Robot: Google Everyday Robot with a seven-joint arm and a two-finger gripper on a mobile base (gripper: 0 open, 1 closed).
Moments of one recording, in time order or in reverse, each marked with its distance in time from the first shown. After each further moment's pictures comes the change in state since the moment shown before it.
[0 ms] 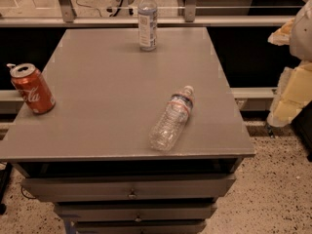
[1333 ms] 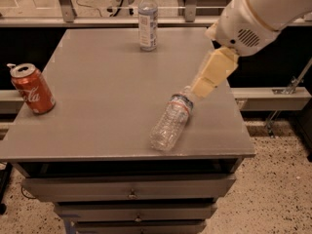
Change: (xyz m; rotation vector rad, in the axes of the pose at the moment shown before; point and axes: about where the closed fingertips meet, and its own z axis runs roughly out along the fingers) arm -0.120 -0.020 0.042 -0.065 -0.303 0.072
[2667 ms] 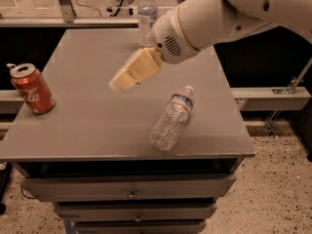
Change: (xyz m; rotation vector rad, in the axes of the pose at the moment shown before) arm -0.125 0.029 0.069 -0.091 -0.366 0.134
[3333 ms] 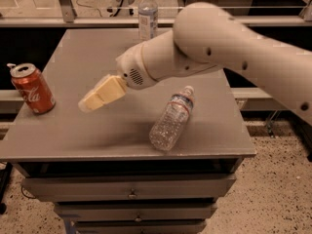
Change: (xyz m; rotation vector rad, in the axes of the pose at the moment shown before) arm 0.000 0.022 0.096 -0.110 -0.126 0.007
